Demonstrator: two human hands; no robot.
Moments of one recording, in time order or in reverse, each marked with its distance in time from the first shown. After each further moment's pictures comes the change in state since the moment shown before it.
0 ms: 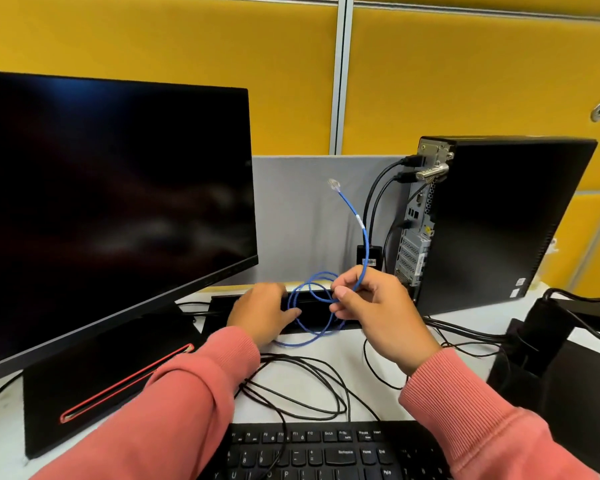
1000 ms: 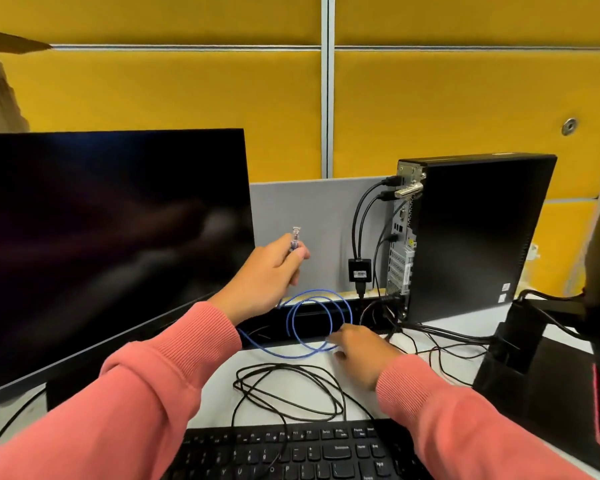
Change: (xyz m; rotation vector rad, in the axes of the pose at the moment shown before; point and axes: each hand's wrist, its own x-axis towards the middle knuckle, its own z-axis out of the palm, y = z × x) left_hand -0.028 0.065 -0.122 -0.578 0.017 0.221; right_hand 0.006 0.059 0.005 -1.012 -0.428 0.023
